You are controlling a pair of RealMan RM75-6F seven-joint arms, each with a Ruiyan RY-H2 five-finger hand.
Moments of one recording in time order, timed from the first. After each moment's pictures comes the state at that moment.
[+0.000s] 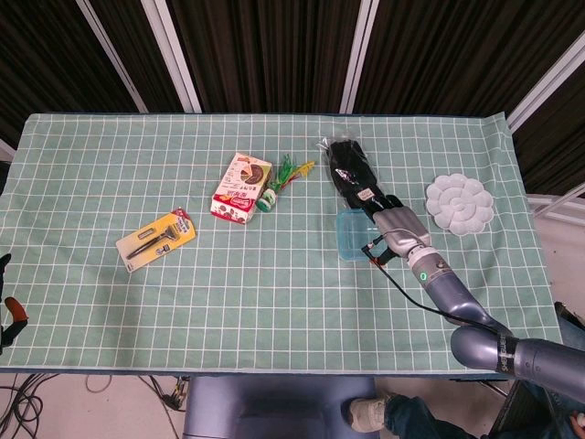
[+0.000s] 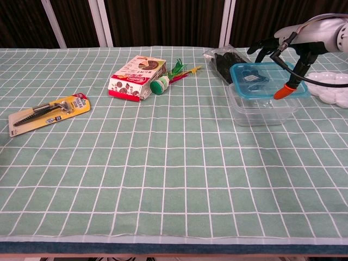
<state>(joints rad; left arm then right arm) -0.03 -1.09 -0.11 -1.87 1.23 1.52 0.23 0.90 -1.21 0.20 -1.60 -0.78 0.71 -0.35</state>
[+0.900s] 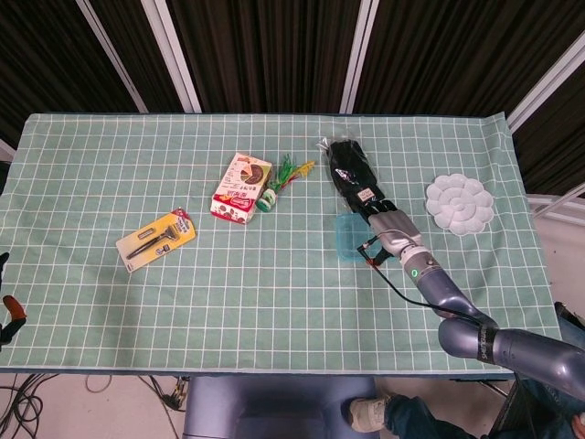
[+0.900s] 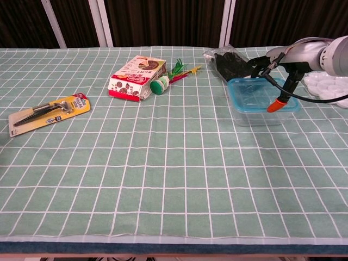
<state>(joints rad) -0.04 -1.09 -0.12 -1.87 1.20 1.51 0.25 0.94 -1.32 0.15 -1.45 -0.78 0.68 -0.28</state>
